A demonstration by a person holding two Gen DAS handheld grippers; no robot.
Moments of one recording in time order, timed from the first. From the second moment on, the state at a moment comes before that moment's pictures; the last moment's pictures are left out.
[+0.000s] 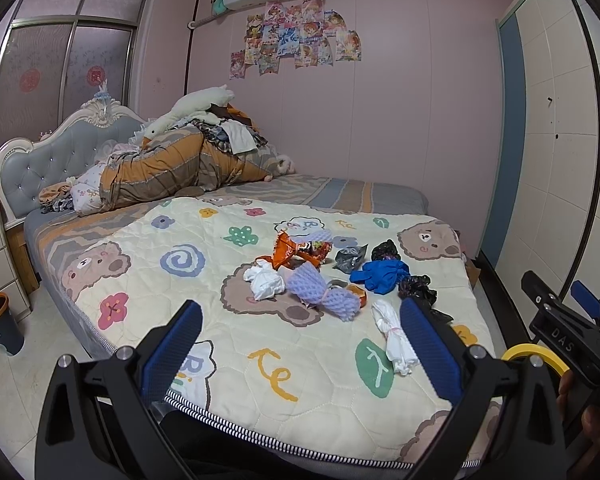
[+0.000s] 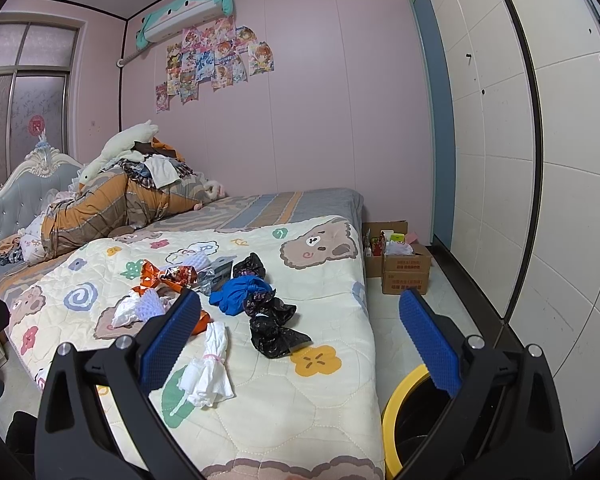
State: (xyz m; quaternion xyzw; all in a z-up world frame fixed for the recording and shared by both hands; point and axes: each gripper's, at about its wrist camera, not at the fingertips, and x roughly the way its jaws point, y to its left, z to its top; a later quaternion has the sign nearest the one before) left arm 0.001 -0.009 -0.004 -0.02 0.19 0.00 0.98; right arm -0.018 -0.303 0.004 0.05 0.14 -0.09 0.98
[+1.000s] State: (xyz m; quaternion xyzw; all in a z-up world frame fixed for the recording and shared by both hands) left arm -0.003 -0.011 -0.014 -0.02 0.19 -0.01 0.98; right arm -0.020 -0.301 -0.001 0.06 0.15 -0.09 0.98
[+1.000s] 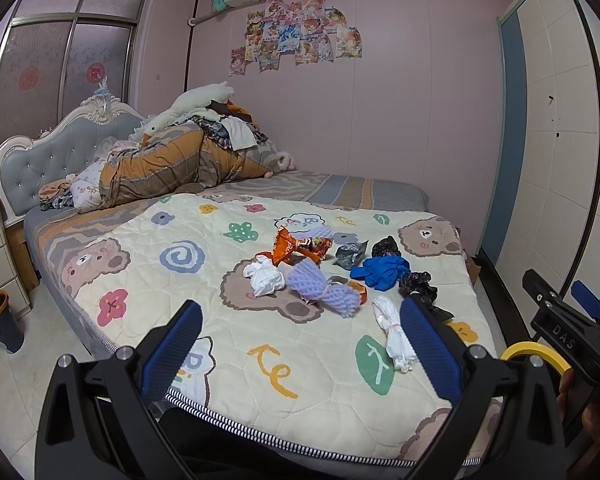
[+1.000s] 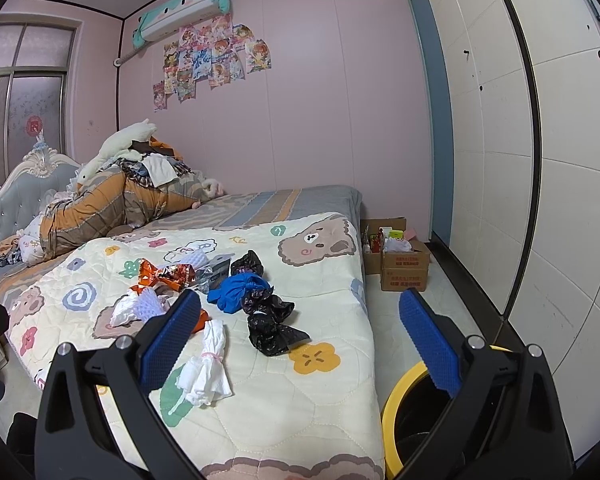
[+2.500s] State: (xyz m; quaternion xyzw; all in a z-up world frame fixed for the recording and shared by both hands) left arm 0.228 0.078 -0.084 0.00 0.37 -0.01 0.93; right arm 0.143 -0.237 -0.083 0.00 0.36 0.08 0.93
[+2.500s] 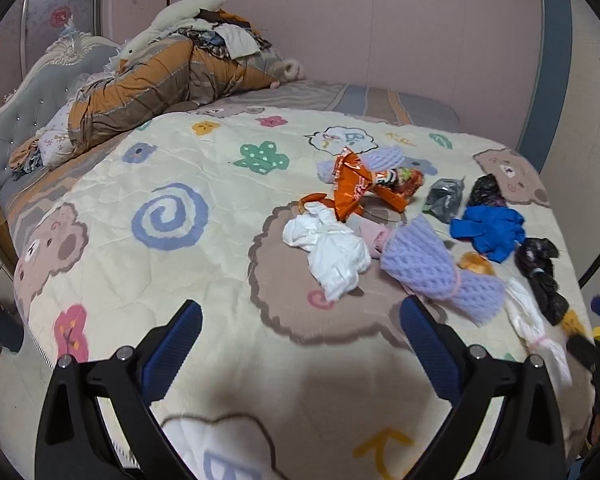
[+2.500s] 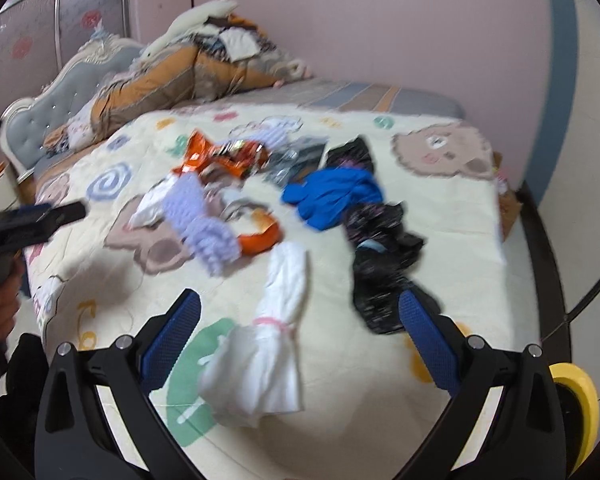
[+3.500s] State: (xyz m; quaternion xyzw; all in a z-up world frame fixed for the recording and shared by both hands) left arm 0.367 0.065 -0.159 -0.13 0.49 -0.04 0.86; right arm 0.176 -0.226 -0.133 0.03 0.43 0.09 0.90
